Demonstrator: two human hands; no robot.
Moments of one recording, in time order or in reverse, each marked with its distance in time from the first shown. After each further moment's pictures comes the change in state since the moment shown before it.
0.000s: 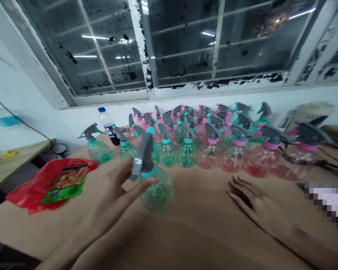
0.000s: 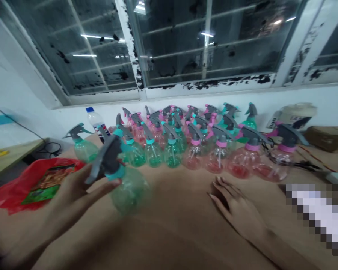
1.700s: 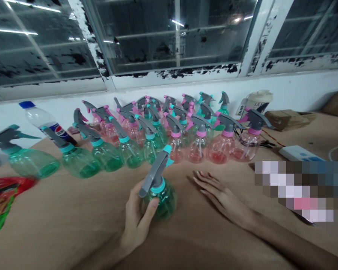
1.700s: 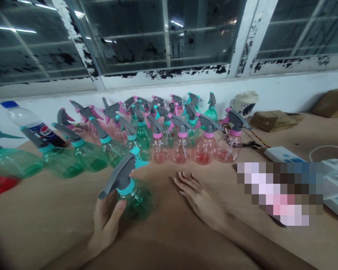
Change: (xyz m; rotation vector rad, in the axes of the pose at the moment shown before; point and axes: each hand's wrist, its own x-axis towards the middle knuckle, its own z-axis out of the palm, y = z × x) left_hand -0.060 -0.059 0.156 -0.373 -0.089 -0.038; right_hand -0.003 -0.003 -0.021 0.175 -0.204 -0.095
